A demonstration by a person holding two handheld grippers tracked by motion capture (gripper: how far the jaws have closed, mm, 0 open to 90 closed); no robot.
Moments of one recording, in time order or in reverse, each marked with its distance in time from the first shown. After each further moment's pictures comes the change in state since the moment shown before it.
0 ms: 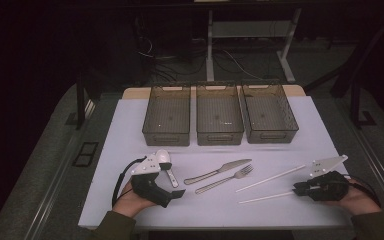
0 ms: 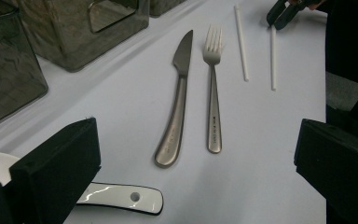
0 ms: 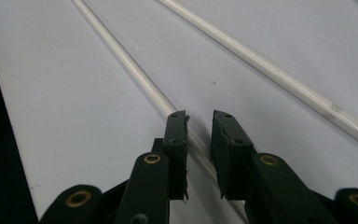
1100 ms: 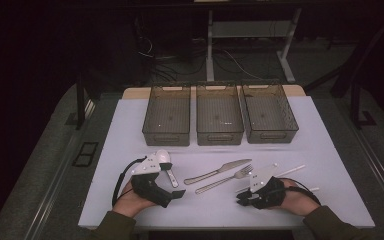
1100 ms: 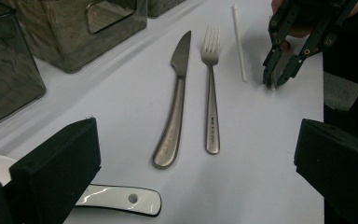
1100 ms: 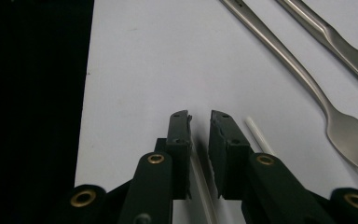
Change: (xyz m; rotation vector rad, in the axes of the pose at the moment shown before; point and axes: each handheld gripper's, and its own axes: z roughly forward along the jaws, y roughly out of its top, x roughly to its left) left arm 0.000 0.000 0.000 -0.001 -0.006 -0.002; right arm 0.073 0.099 0.086 -0.076 0.222 -0.375
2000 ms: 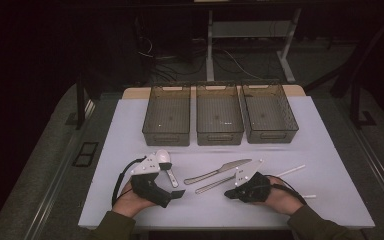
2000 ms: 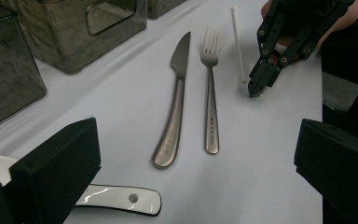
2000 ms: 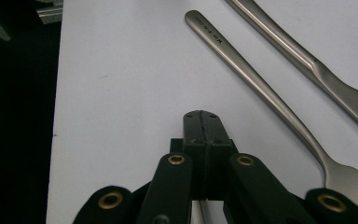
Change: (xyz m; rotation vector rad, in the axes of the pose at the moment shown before) left arm 0.000 0.000 -0.002 -0.009 0.000 0.003; right arm -0.005 0.025 0.021 -0.003 -0.048 0.073
